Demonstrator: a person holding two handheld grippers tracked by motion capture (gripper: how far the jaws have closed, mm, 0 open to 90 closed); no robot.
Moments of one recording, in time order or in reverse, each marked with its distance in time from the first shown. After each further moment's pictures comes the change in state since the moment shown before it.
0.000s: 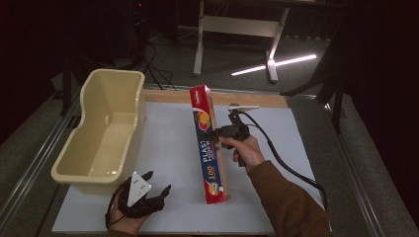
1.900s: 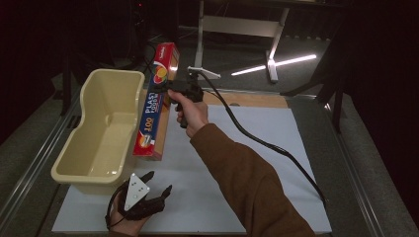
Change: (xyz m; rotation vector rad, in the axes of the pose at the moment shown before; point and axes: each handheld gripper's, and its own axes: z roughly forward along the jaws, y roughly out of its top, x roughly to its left) left arm -0.003 0.001 -0.006 -0.063 -0.017 -0.010; right arm 0.100 0.096 0.087 -0.193 0.139 0.191
